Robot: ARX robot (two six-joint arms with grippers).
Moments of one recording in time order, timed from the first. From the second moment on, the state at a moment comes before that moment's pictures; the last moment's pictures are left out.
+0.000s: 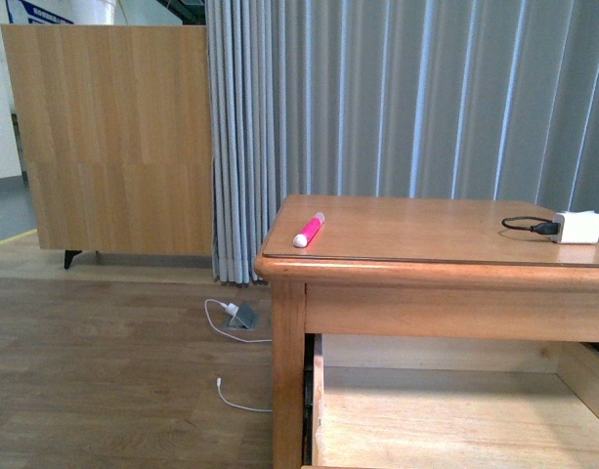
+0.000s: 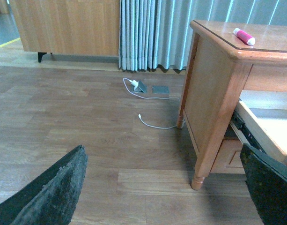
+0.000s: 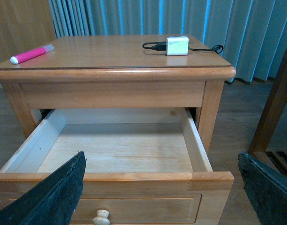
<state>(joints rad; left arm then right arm) -0.02 0.02 0.02 -0.01 -0.01 -0.03 0.00 0.33 0.06 0.26 0.00 0.01</state>
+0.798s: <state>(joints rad) -0.28 1.42 0.91 0.36 -0.01 0.05 0.00 0.33 0.06 0.26 0.00 0.01</state>
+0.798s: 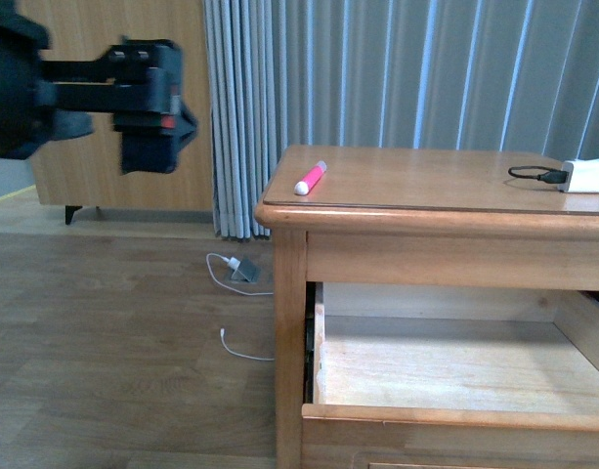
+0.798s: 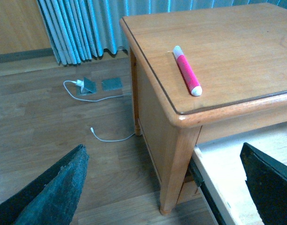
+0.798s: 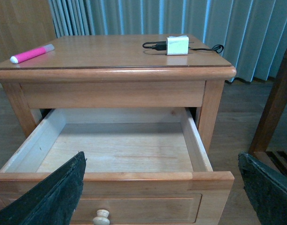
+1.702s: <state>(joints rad) -0.41 2.23 1.83 0.10 -0.11 0.04 0.00 0.33 0.06 0.26 0.00 0.01</state>
